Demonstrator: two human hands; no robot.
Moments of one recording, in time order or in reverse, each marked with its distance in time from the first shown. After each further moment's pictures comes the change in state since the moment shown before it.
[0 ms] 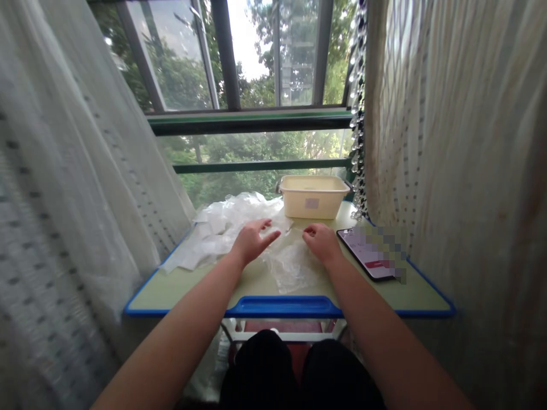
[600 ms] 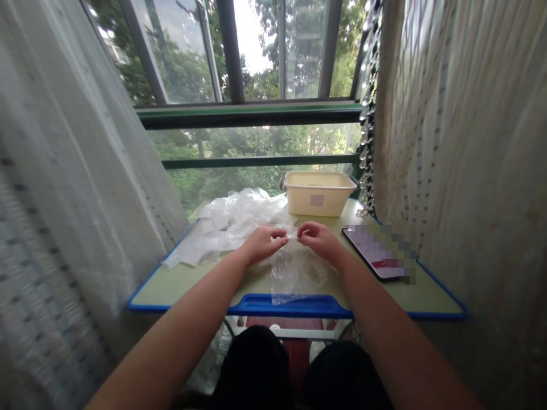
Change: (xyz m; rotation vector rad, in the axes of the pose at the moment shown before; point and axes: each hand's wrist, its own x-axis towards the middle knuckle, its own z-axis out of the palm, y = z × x) left_hand 0.000 0.010 0.006 -0.076 -0.287 -0.039; right_hand -0.004 -0.018 -0.005 0.663 -0.330 0.009
